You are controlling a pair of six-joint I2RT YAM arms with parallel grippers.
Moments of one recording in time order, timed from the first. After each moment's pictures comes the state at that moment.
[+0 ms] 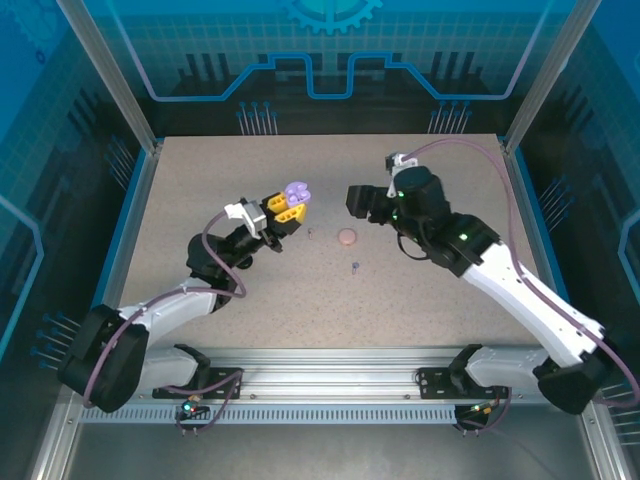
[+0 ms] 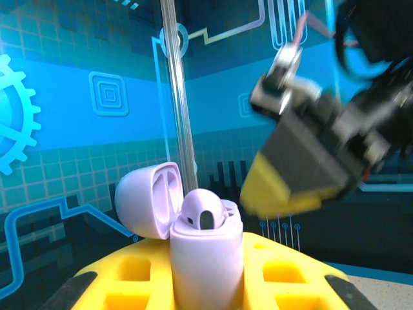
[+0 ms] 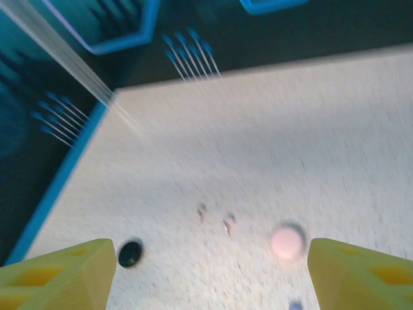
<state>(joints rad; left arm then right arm) -0.43 1.23 0.50 1.23 0.52 -0.12 0.69 1.23 1.29 -0.61 0.22 0.59</state>
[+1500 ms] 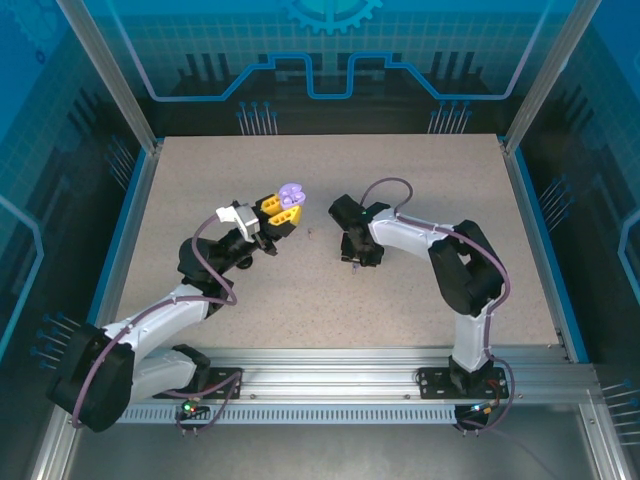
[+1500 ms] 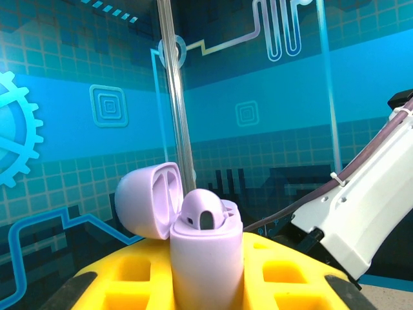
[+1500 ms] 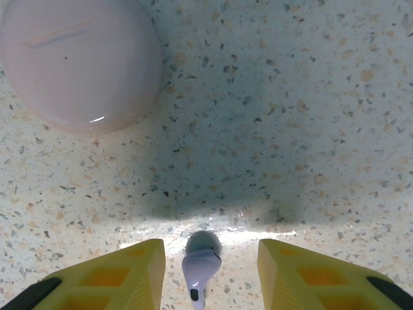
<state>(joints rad) -0.43 1.13 0.49 1.15 0.52 -0.12 0.65 1.93 1.33 -0.80 0.12 0.87</state>
